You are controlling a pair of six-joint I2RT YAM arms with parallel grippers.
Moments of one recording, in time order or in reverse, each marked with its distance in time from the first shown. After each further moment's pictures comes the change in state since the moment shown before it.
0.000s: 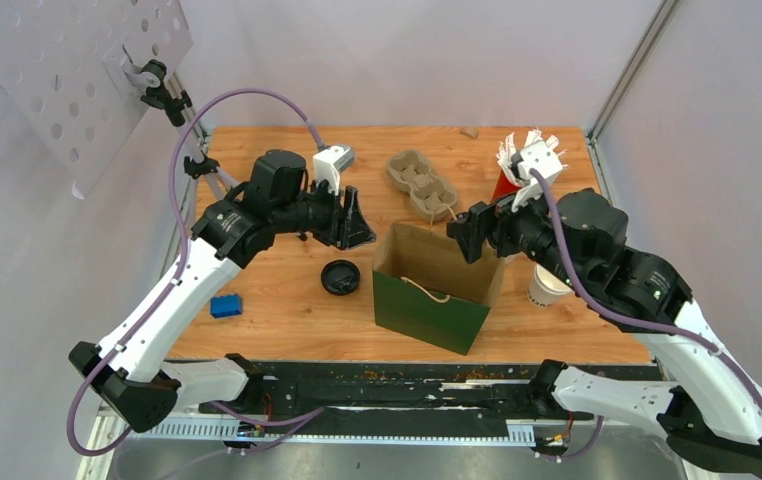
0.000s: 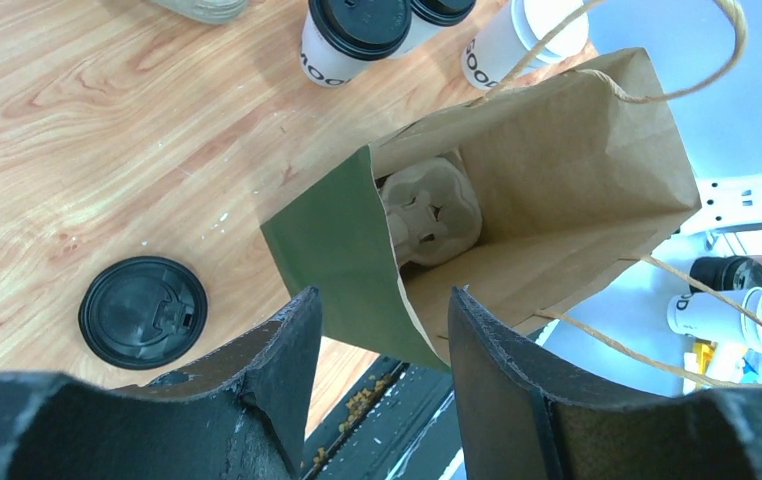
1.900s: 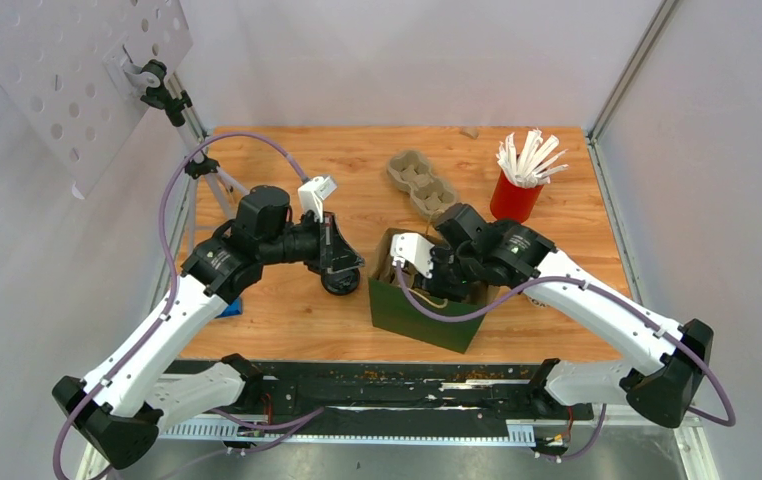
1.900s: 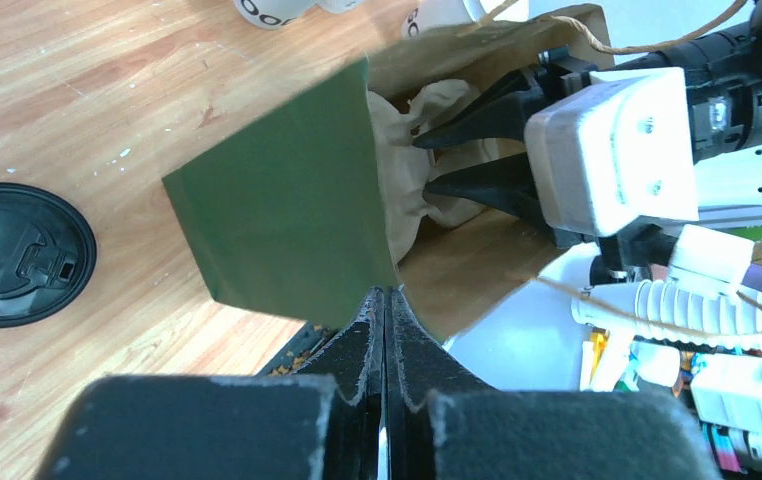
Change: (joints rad) left arm 0.014 -0.201 -0.297 0.147 0.094 -0.223; right arm -0.026 0.295 -0.246 -0.173 -0.446 -0.683
